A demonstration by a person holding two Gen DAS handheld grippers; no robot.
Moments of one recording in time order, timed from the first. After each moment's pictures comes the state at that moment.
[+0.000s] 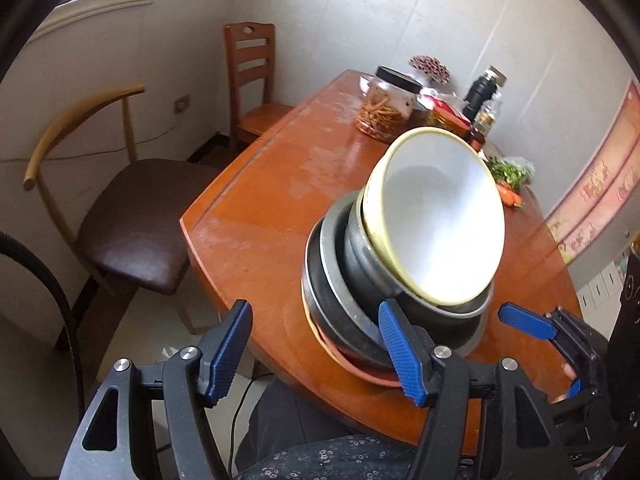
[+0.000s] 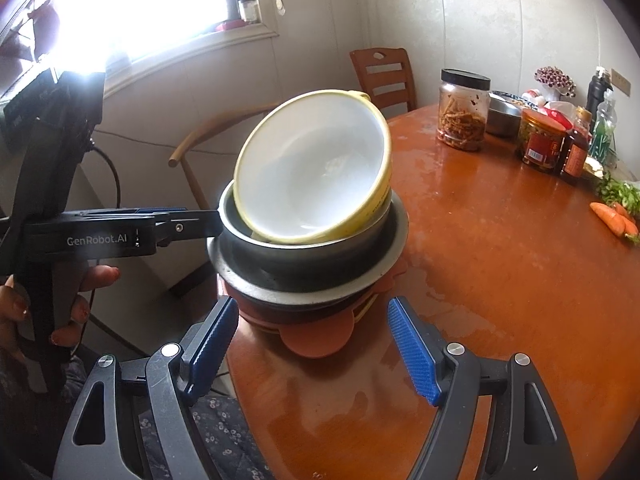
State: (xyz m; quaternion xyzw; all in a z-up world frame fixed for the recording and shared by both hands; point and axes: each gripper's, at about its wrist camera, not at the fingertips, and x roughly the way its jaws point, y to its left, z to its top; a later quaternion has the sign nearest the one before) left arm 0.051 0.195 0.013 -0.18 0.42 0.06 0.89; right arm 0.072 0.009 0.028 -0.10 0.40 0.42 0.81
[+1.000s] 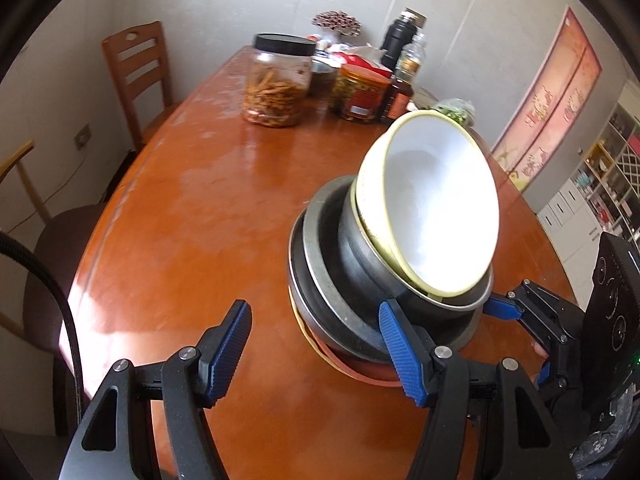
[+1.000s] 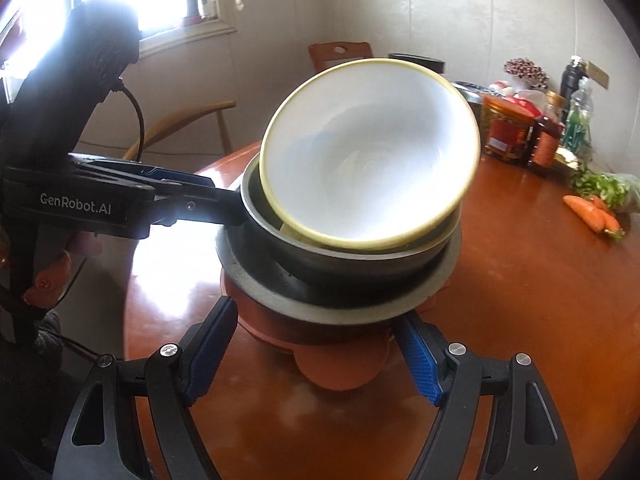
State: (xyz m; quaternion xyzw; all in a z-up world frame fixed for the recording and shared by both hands) left arm 0.167 0.137 0.010 -0.10 0.45 -0.10 0.88; right arm 0.132 -0.015 0.000 -0.11 0.40 0.36 0.83
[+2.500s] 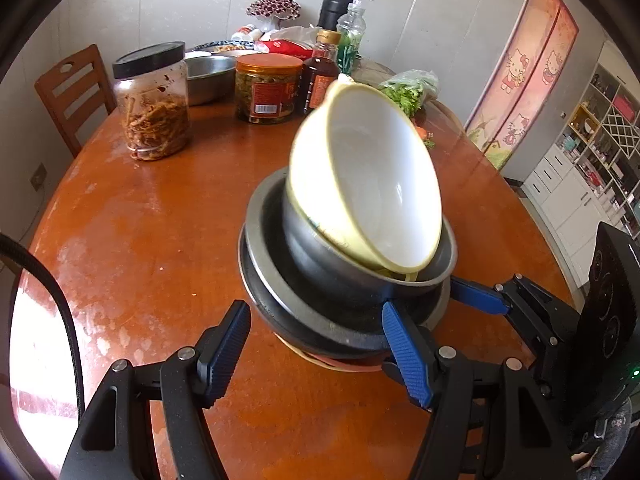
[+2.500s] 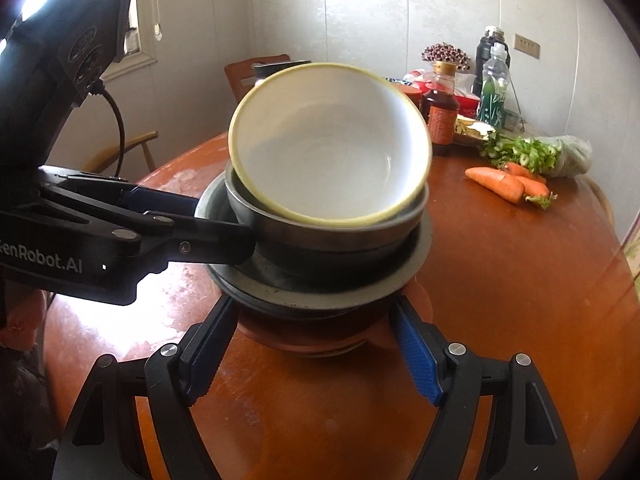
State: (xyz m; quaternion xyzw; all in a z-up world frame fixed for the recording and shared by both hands) left arm 0.244 0.014 0.013 -0.05 0.46 -0.13 0.87; right arm 0.188 -0.114 -0.005 -0.08 0.40 0.27 0.87
